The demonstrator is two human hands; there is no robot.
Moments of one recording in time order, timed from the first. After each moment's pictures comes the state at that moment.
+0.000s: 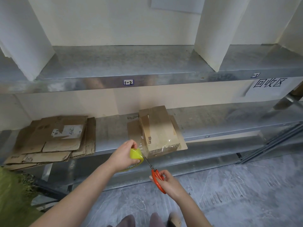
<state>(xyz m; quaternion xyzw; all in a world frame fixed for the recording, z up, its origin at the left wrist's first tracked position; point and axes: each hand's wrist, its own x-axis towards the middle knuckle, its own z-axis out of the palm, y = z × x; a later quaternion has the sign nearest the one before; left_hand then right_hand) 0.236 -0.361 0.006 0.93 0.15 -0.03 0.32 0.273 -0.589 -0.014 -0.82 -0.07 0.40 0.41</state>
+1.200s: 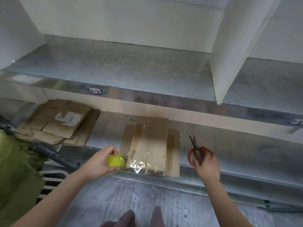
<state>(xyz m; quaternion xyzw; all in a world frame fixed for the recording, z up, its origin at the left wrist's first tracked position) 0.255 -0.382 0.000 0.89 0.30 0.02 0.34 0.579 -0.643 -0.075 -0.96 -0.21 0.13 0.14</state>
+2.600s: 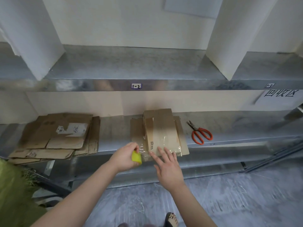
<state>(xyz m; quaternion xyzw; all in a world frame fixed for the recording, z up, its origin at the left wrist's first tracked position) 0.243 -0.347 -0.005 0.95 0.14 -0.05 0.27 0.326 -0.555 -0.048 -0.90 -0.42 0.03 0.10</state>
